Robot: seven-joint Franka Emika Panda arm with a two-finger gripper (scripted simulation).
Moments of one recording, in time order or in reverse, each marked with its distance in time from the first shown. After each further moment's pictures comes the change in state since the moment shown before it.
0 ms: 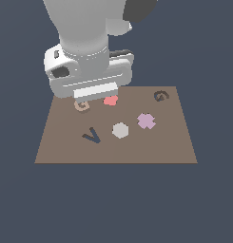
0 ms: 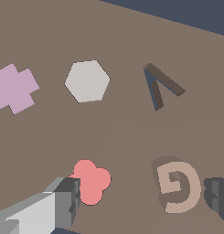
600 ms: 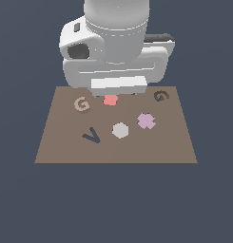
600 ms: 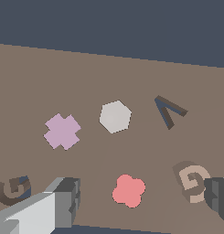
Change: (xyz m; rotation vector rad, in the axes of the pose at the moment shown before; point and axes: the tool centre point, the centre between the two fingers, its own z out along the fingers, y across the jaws) arm 0.044 -0.048 -0.053 -0.009 0.008 0.170
